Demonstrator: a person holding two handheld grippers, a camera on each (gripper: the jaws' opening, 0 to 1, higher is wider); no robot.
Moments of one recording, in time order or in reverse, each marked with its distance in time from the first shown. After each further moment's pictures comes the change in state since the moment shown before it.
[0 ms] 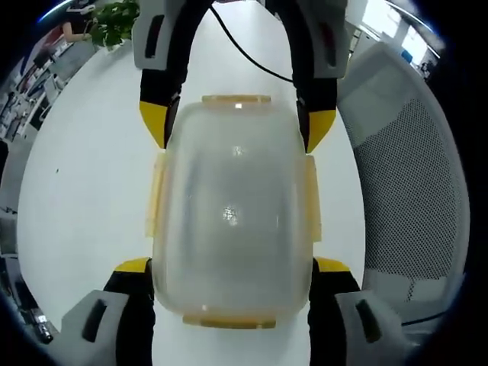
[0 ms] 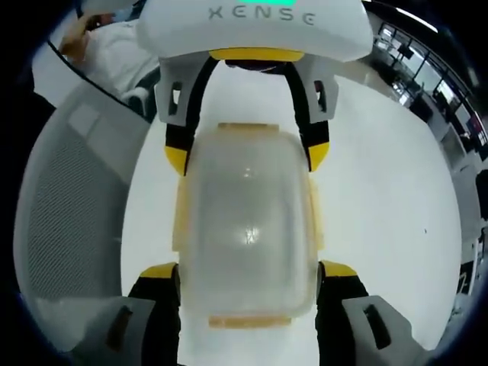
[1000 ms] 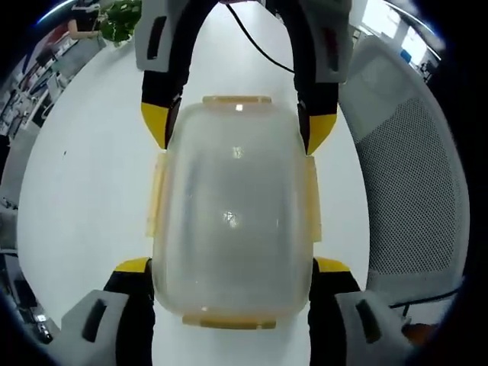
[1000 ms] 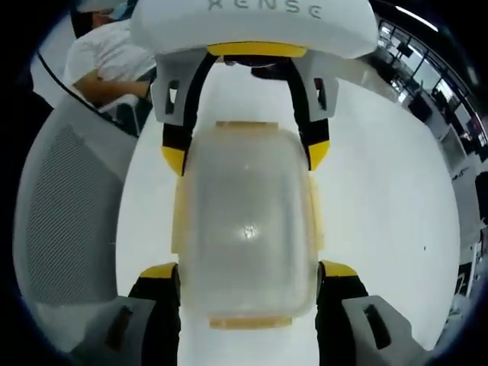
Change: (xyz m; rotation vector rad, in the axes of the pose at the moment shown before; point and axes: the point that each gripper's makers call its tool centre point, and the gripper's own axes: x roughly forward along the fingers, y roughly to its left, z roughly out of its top) left arm -0.010 0.010 -0.036 -0.002 -0.009 0.001; right arm 0.017 -0.010 0.034 0.005 0.021 -0.008
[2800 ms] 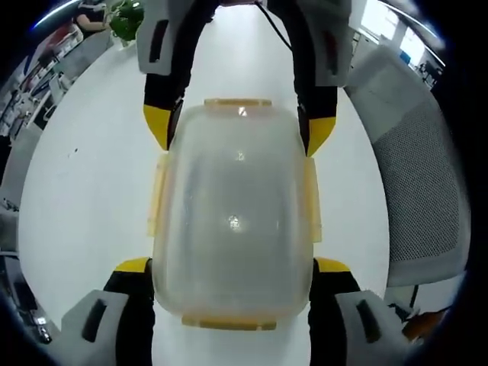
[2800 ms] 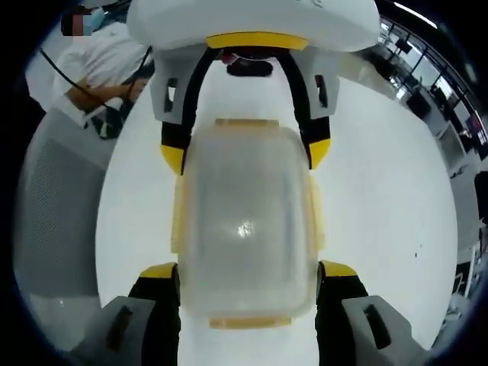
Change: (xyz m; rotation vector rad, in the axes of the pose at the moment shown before) left arm 0.001 0.056 -0.005 0.007 -0.028 0.003; right arm 0.005 -0.054 0.005 0.012 0.016 -0.010
